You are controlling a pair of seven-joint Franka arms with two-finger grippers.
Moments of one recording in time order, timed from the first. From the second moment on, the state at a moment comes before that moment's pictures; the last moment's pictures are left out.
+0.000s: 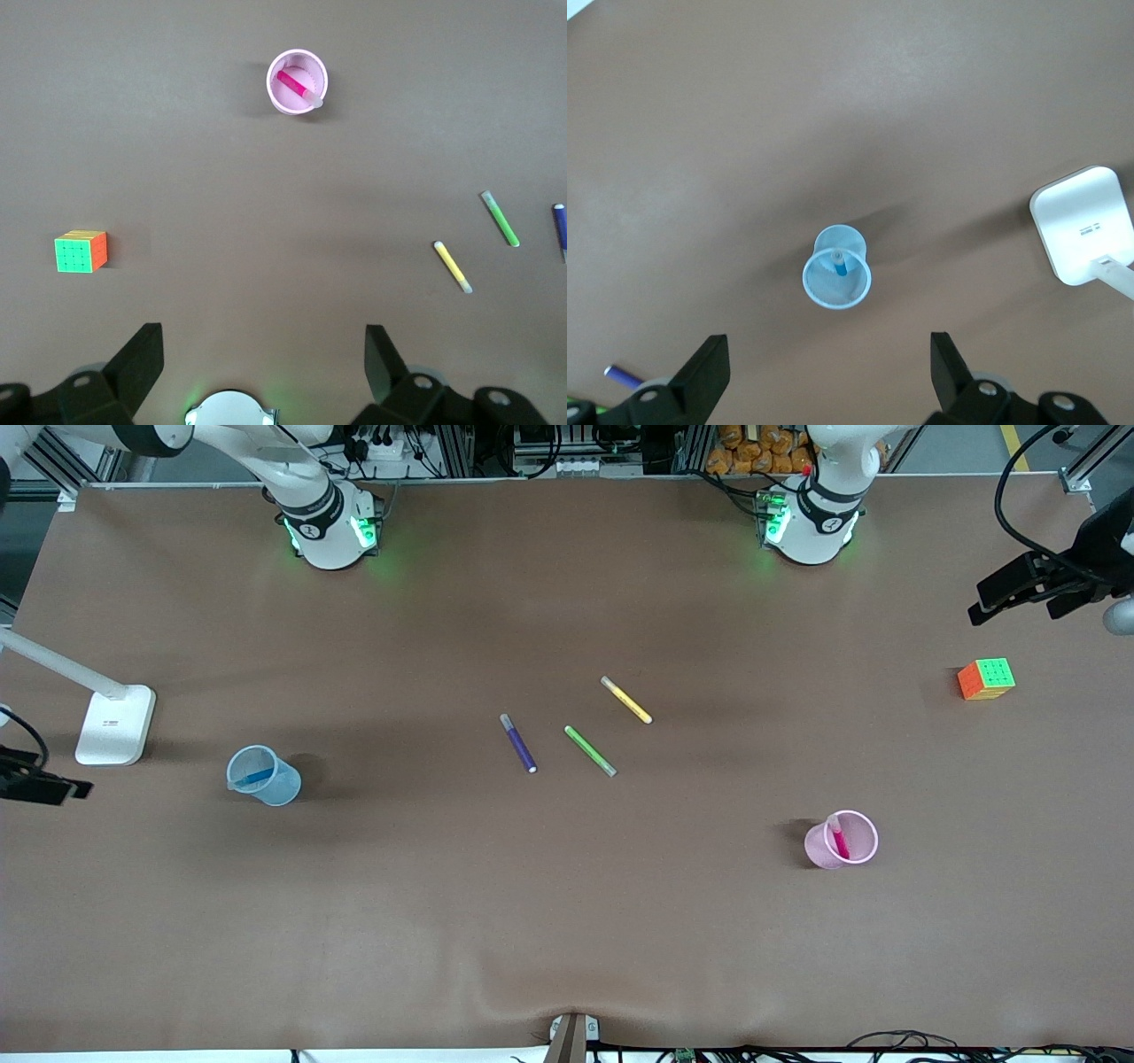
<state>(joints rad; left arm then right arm) 0.22 -0.06 -0.25 -1.53 -0.07 1.44 -0.15 -0.04 0.54 -0.28 -0.97 0.21 1.34 0.19</state>
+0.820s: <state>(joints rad) 0.05 -0.09 -0.13 -1.59 0.01 1.43 -0.15 0.01 0.33 -0.27 -1.02 0.07 1.23 -0.03</state>
